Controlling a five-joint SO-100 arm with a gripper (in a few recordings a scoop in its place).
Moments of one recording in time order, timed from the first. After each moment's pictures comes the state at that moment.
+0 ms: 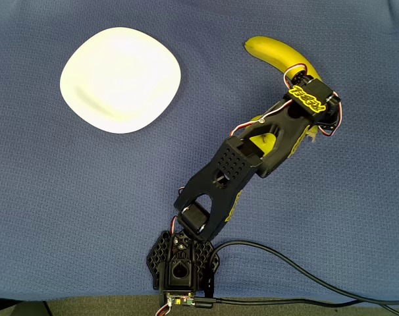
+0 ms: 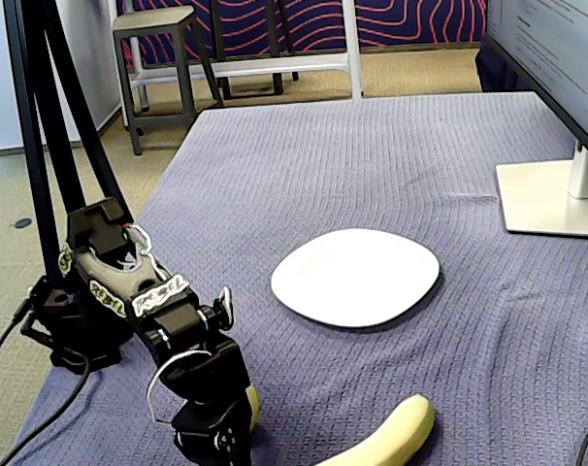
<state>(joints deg) 41.0 52.6 61.0 63.2 57.1</state>
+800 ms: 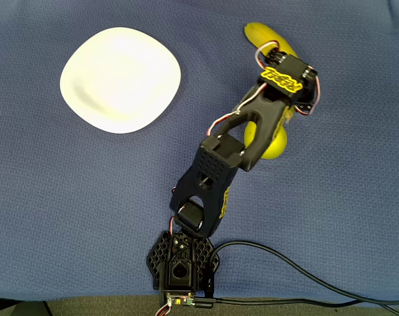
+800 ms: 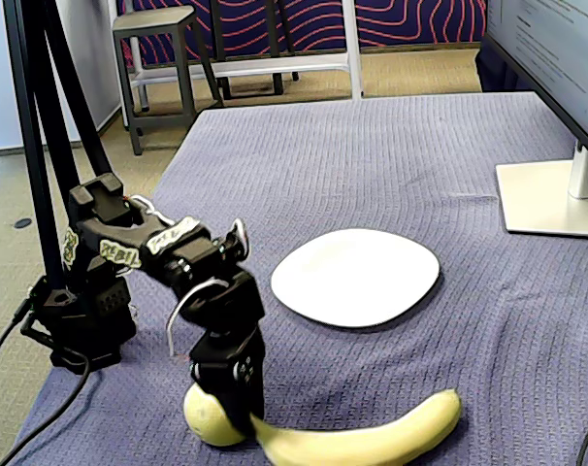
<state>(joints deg) 31.6 65.0 62.8 75.0 62.1</state>
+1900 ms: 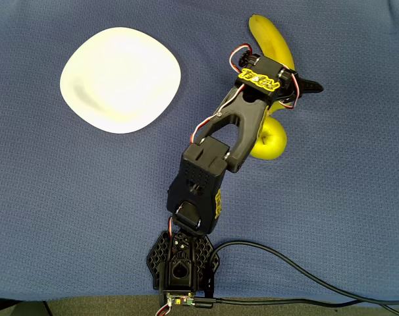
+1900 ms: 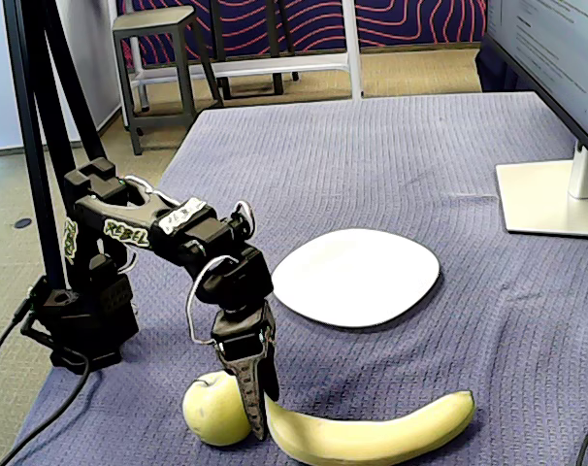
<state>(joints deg) 26.7 74.2 79.5 63.5 50.9</state>
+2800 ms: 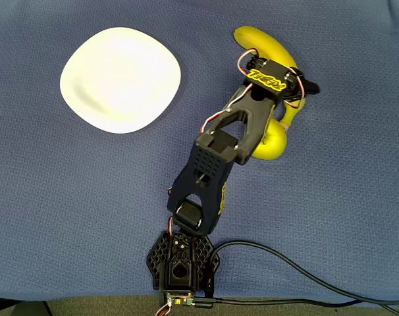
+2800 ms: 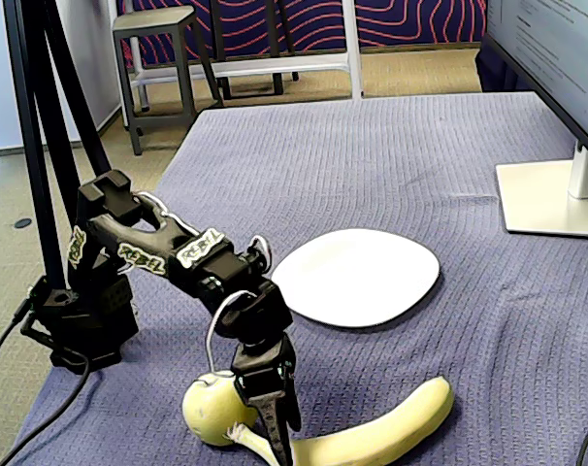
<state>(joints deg) 26.5 63.5 74.8 55.4 53.7</state>
